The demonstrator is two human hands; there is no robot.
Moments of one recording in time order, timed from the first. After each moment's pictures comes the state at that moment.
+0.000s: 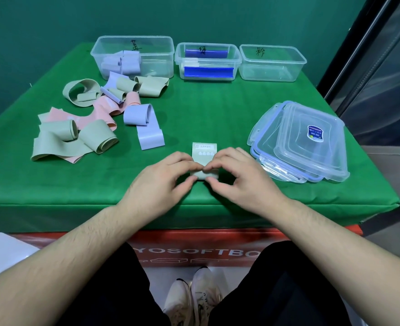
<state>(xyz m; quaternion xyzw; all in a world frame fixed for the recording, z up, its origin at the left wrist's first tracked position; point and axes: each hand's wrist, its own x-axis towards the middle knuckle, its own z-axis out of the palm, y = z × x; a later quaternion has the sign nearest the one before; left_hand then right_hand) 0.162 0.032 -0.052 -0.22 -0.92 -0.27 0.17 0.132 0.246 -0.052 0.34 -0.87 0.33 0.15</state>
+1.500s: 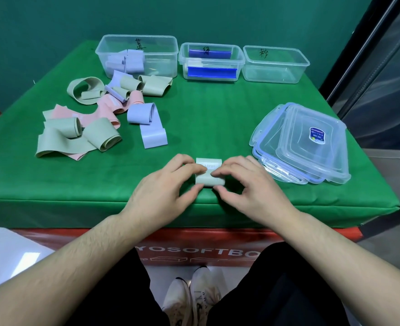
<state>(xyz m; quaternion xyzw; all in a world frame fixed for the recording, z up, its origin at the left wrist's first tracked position) 0.183 0.038 -0.050 -0.20 -0.93 -0.25 0.16 0.149 0.257 -0.057 0.32 -0.88 0.30 0.16</state>
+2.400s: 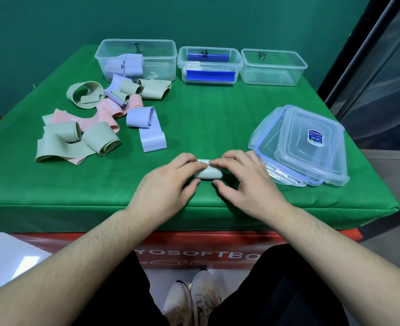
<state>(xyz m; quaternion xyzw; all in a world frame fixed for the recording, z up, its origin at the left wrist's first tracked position) 0.165 0.042 -0.051 -0.20 -0.94 -0.20 0.19 0.136 0.253 -0.058 0.28 -0.91 0.26 0.17</state>
